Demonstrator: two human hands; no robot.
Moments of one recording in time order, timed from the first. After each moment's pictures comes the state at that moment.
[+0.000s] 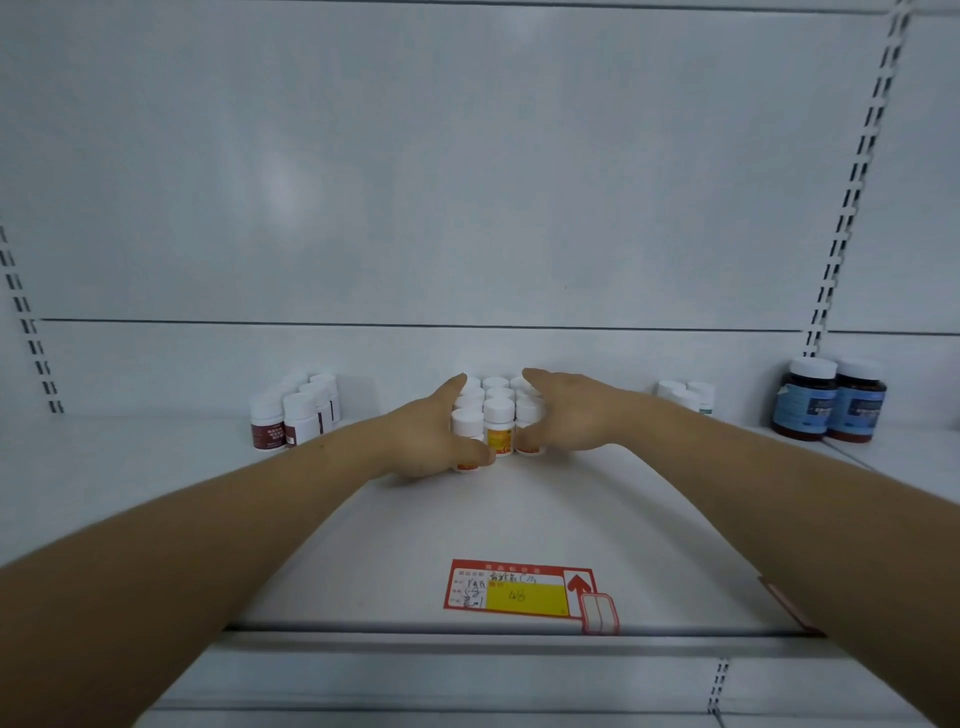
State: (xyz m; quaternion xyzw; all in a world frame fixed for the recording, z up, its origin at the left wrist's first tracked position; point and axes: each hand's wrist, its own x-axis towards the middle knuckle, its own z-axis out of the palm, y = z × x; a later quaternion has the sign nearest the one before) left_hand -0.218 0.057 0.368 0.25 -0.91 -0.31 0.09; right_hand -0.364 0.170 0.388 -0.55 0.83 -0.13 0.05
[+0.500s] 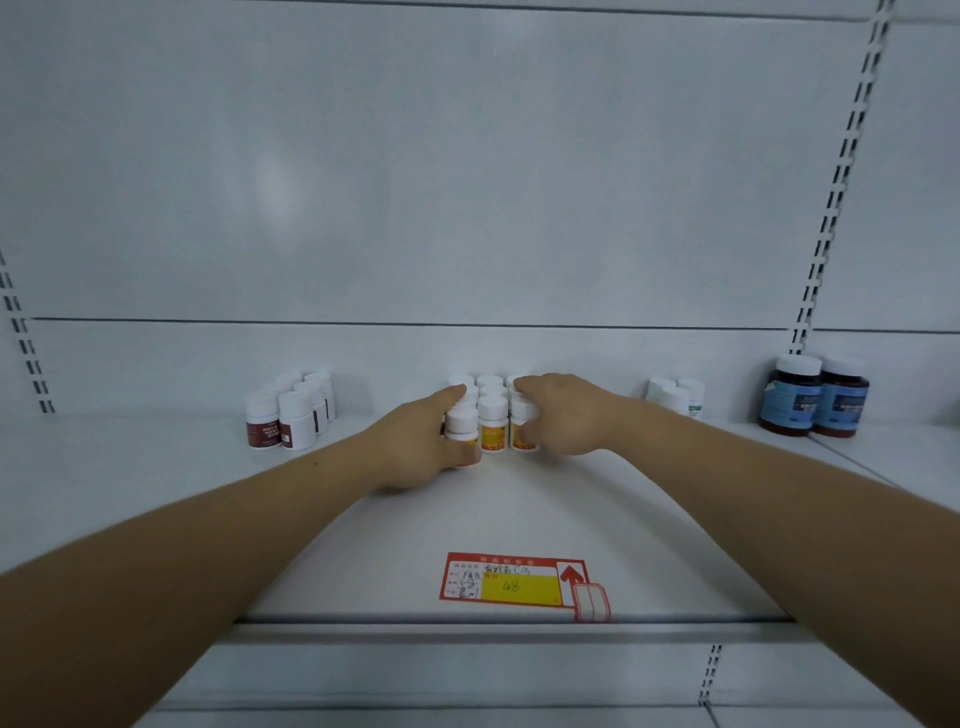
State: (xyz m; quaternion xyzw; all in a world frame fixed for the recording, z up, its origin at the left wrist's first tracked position) left_hand -0.212 0.056 0.356 0.24 -0.92 -0.28 0.14; right_hand -0.360 0.172 0.384 -0.56 0.82 -0.09 -0.01
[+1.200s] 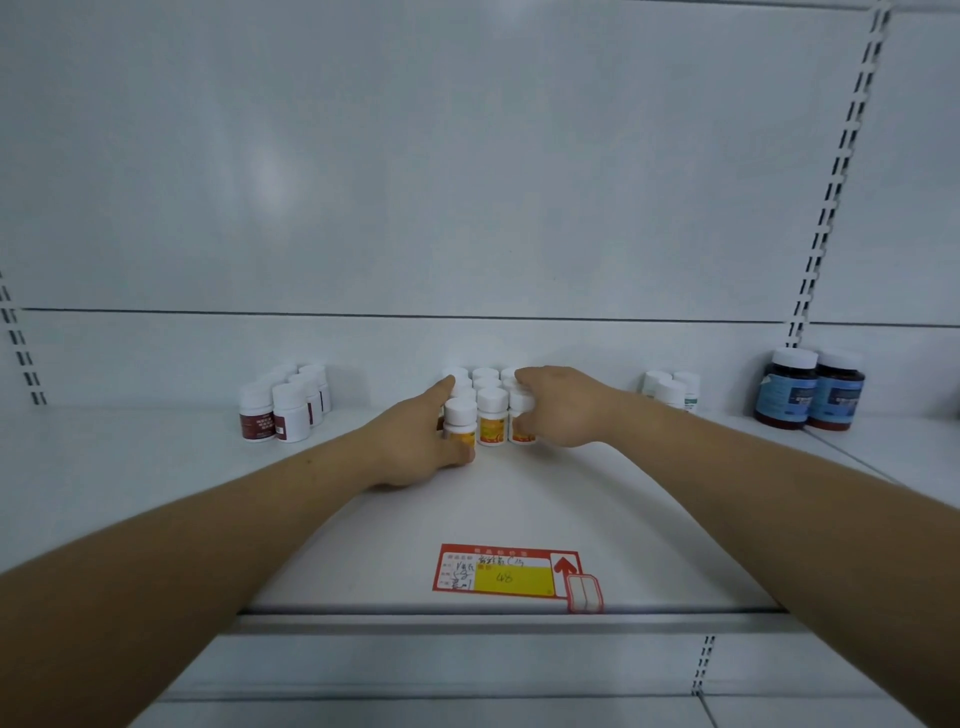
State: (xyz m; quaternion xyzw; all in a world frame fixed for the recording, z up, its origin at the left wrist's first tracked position) left_hand -0.213 0.057 0.352 0.26 -0.92 -0.28 0.12; right_hand -0.357 0.174 0.385 -0.55 0.83 -0.11 0.00
